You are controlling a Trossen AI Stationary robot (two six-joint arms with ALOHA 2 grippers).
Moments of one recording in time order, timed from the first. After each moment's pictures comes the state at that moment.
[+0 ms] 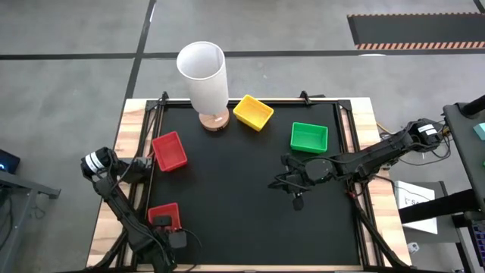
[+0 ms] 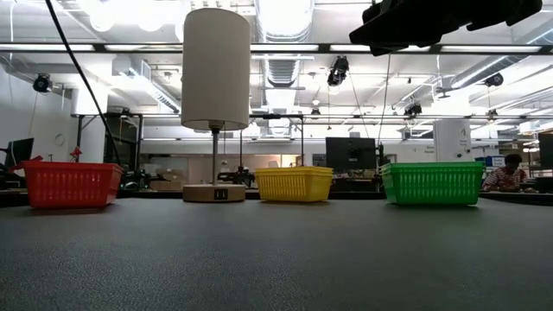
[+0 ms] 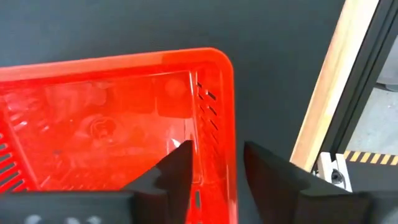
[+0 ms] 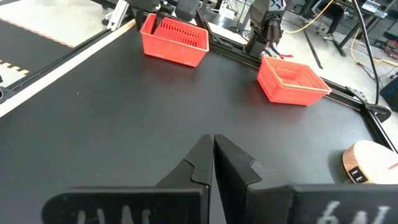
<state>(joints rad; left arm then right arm) -1.01 1.72 1.16 -0.88 0.05 -1.16 0.28 1.25 0.66 0.21 0.10 -0.26</state>
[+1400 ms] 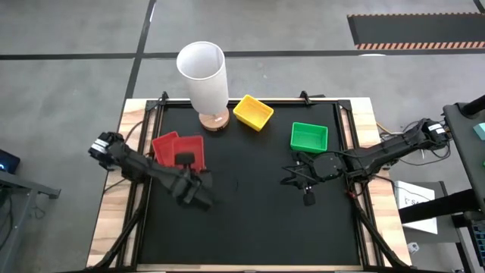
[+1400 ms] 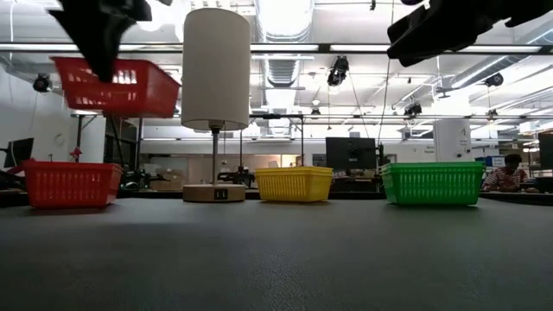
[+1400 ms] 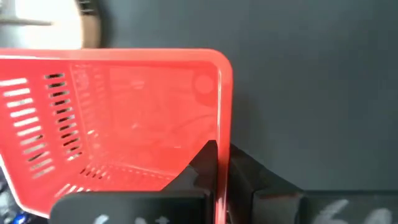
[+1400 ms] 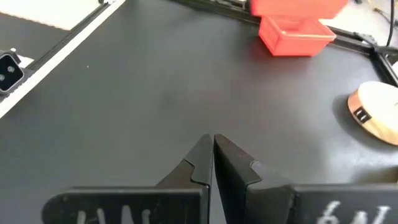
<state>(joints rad) -0.45 1.65 1.47 -1.57 -0.37 -0.59 0.28 1.08 0.65 -0.07 0.11 -0.12</state>
